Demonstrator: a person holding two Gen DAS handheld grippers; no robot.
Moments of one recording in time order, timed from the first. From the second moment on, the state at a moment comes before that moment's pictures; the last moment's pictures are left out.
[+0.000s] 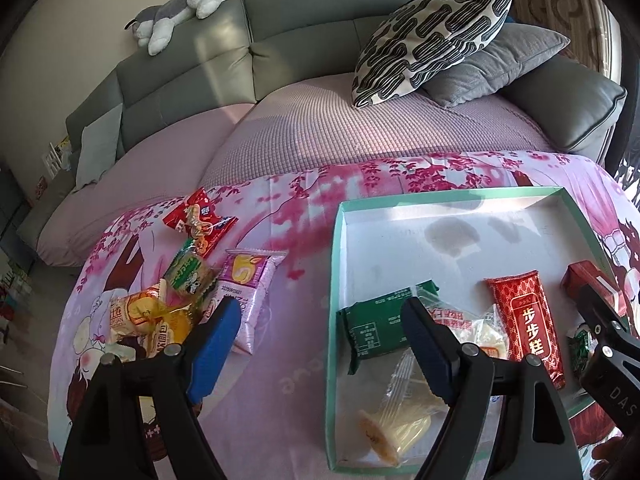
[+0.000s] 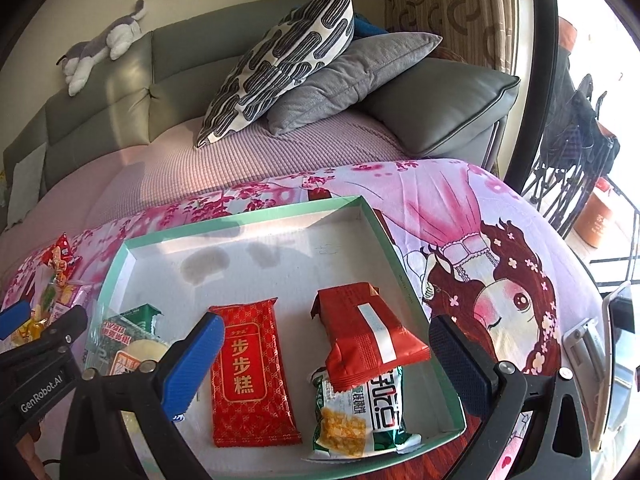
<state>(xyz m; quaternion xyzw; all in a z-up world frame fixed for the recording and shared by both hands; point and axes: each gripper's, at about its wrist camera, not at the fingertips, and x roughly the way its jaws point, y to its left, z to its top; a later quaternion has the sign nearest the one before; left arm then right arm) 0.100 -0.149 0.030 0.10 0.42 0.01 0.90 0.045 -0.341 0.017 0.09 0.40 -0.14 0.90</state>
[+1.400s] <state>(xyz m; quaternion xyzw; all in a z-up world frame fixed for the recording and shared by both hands) 0.084 -0.004 0.011 0.04 0.47 0.12 0.88 0.048 -0.283 0.025 0.07 0.45 -0.10 0.89</state>
